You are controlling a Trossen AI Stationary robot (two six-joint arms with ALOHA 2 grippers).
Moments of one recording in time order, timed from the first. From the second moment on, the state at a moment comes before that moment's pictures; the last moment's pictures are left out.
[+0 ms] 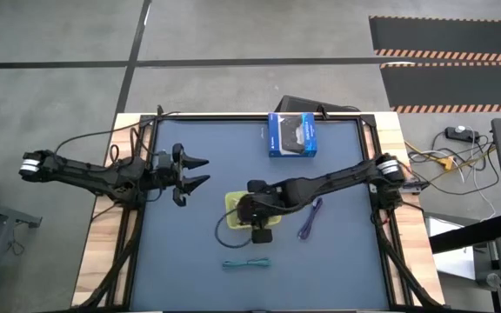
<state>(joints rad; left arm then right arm) -0.10 0.69 0.38 0.49 -0.27 -0.15 0.20 1.97 1.67 -0.70 0.08 0.06</state>
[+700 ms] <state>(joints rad) -0.12 0.88 0.38 0.58 -0.24 -0.33 0.24 1.46 0.73 0.44 0.14 -0.11</state>
